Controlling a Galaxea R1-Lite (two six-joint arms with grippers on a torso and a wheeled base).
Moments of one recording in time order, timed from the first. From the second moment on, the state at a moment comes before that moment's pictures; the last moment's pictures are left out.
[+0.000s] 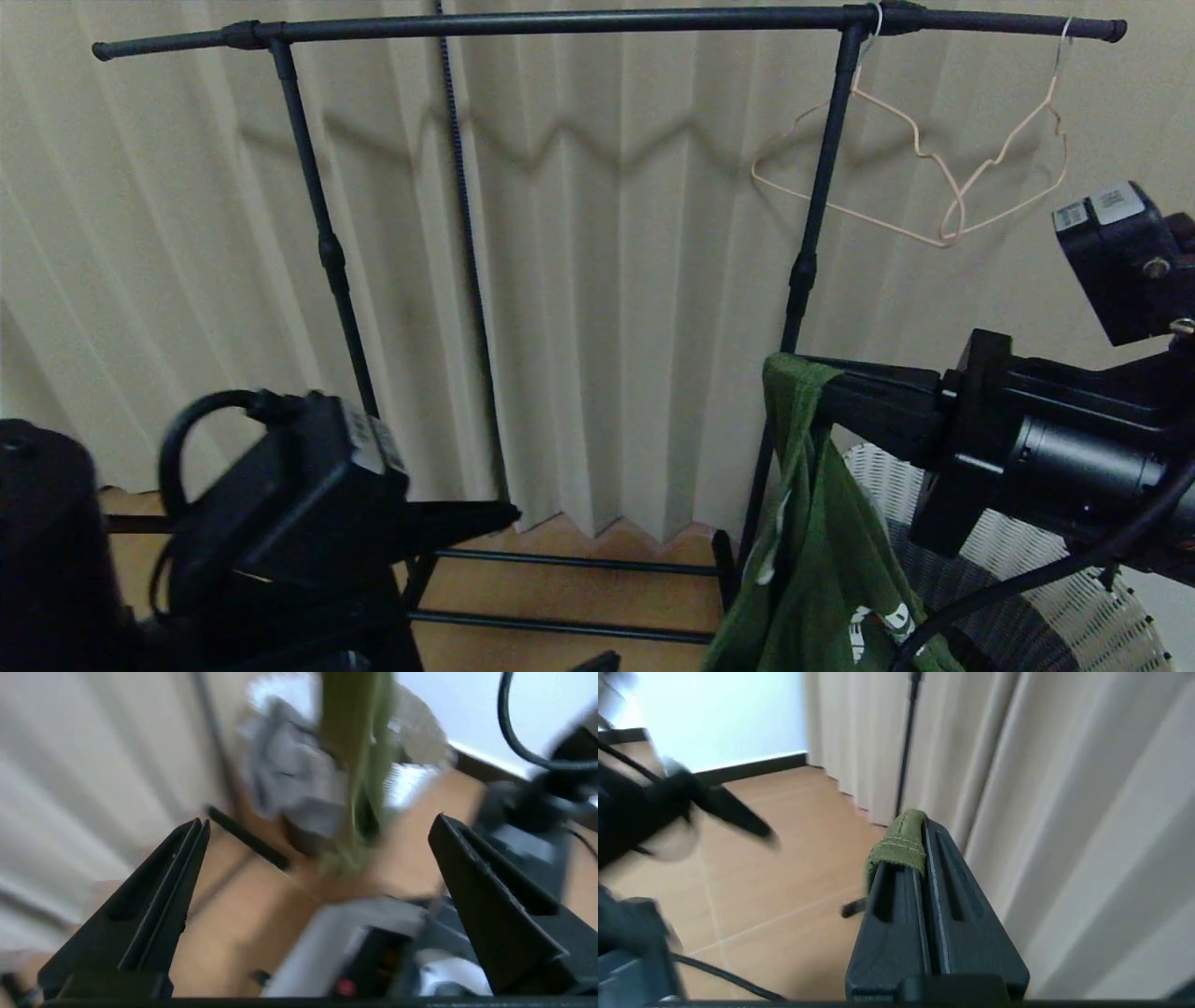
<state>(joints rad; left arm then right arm) -0.95 1.29 -0.55 -0.43 -0.05 -0.01 0.76 1.35 -0.67 -0.61 0.12 0.03</state>
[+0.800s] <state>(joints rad) -1.00 1.69 -0.59 -0.78 0.07 -0.12 0.85 1.34 -0.67 -0.64 0.12 0.04</state>
